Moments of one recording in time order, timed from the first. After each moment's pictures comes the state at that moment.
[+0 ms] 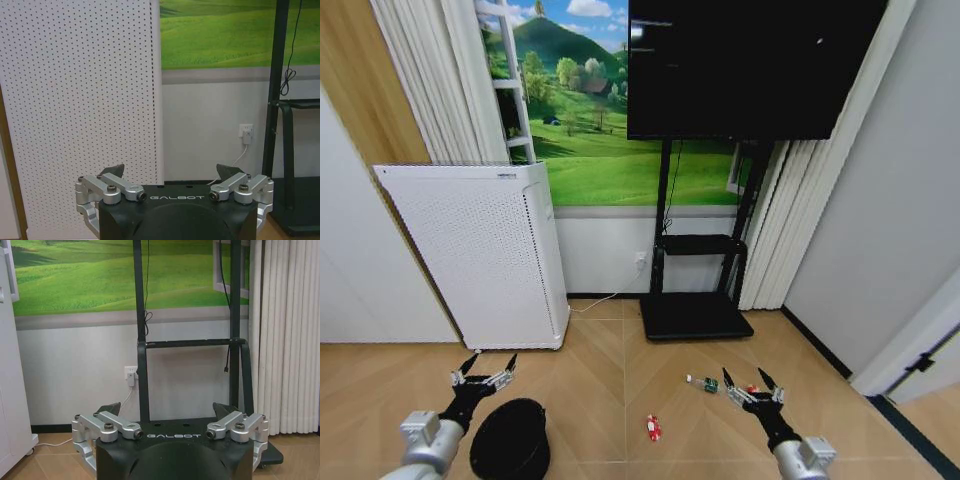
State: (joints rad) left arm 1.65 -1.31 -0.93 -2.16 -0.37 0.24 0.18; right arm -1.70 1.47 0.82 2.06 0.27 0.00 -0.22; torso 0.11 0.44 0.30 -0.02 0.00
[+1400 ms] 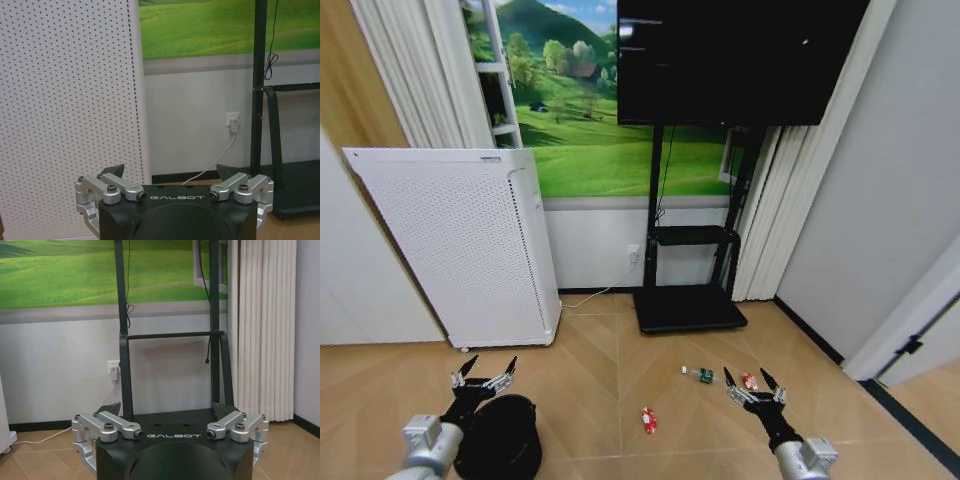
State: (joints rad) left arm 1.65 -1.32 -0.94 -2.13 -0.33 0.20 0.21; right arm -1.69 1.48 0.82 2.06 0.27 0.00 -0.22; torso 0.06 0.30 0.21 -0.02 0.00
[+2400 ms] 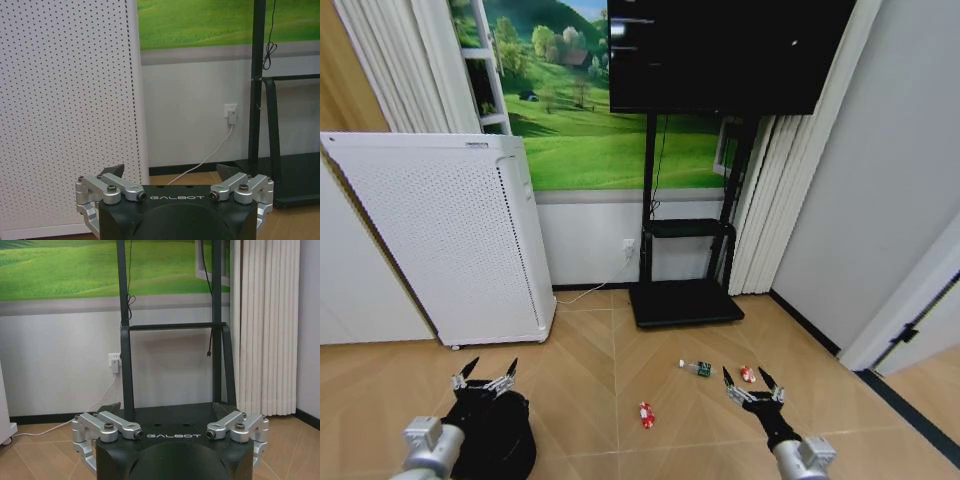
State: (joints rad) left arm 1.65 -1.33 -0.93 -2.12 -0.32 0.19 0.22; right arm -1.69 1.48 0.82 2.07 0.26 0.00 -0.22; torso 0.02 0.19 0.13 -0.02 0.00
